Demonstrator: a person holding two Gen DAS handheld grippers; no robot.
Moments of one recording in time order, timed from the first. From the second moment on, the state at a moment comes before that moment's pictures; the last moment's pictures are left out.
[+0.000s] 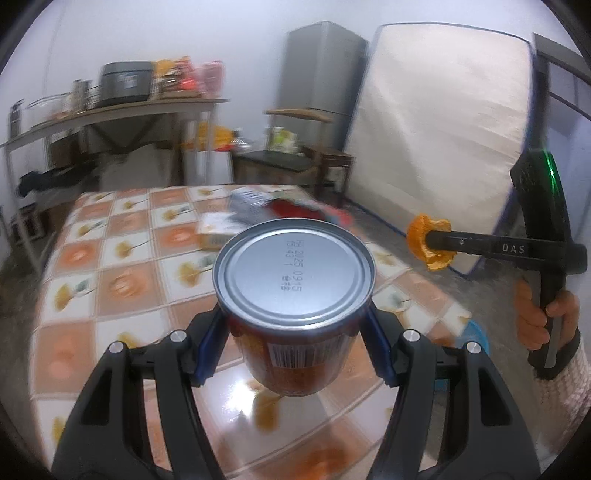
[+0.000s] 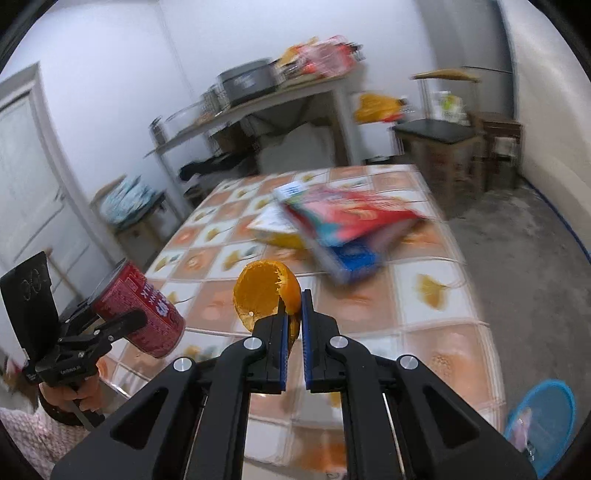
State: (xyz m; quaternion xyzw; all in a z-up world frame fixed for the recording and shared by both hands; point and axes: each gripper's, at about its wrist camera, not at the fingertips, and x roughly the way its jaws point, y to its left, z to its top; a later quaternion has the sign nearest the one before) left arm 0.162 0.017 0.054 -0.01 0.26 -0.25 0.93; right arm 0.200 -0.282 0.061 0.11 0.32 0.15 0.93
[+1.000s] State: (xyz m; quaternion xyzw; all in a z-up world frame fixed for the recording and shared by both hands) left arm 0.203 -0.517 -0.087 0.09 0.47 -0.56 0.68; right arm 0.058 -0.671 -0.189 0.41 0.37 -0.22 0.80
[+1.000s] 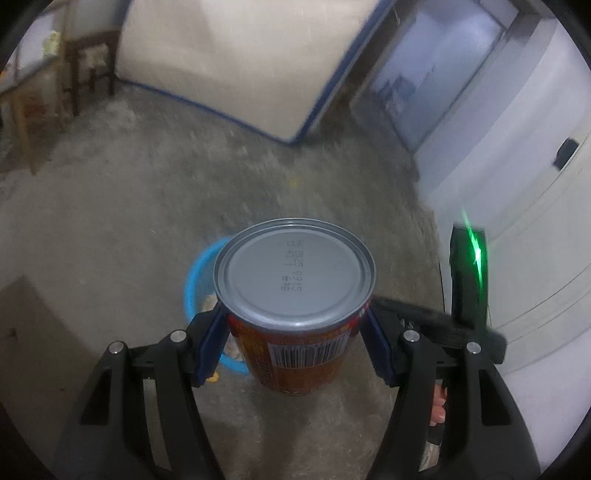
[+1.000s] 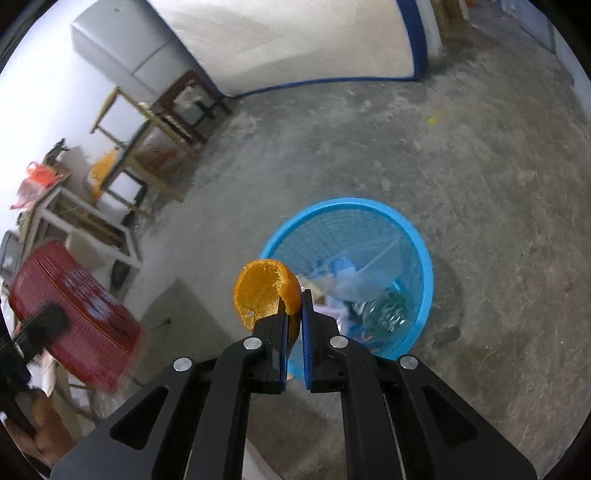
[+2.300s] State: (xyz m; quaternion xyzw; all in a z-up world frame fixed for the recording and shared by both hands) left arm 0.157 -0.266 0.001 0.01 0.38 -0.51 0.77; right arm 0.035 -0.544 -0.076 0.33 0.27 -0.11 0.90
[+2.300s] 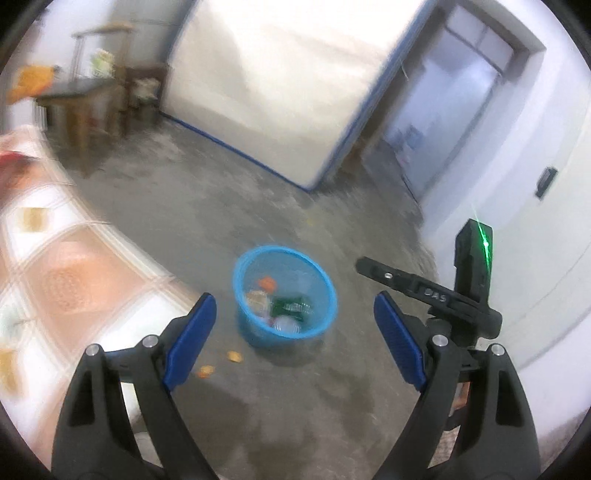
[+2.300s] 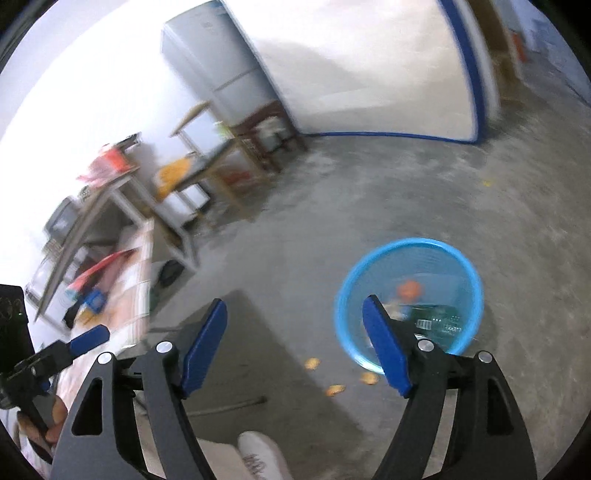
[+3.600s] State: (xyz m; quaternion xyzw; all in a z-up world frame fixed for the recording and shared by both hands) left arm 0.191 0.035 -0.015 -0.09 0.32 -0.22 0.92; right arm 0.394 -0.325 -0.058 0.52 0.42 0.21 0.71
